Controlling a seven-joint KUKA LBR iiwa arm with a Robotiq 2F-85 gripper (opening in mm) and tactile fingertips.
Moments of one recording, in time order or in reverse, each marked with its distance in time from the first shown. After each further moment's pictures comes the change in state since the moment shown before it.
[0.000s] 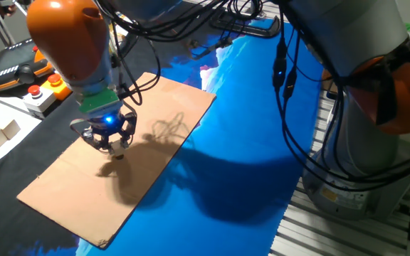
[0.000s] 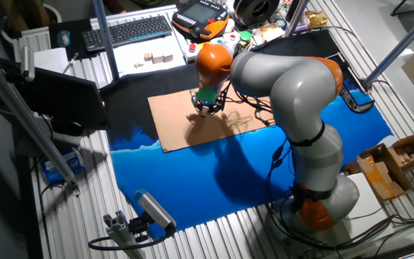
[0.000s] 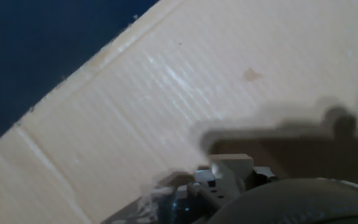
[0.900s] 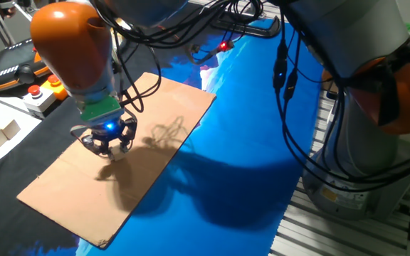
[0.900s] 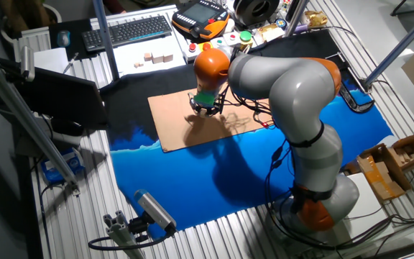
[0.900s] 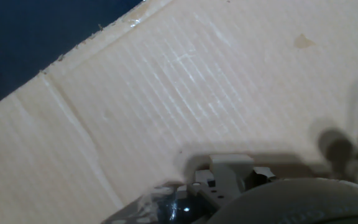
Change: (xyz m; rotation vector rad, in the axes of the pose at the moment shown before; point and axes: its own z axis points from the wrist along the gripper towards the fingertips) arm 0.006 0.005 0.006 -0.008 -0.032 0.007
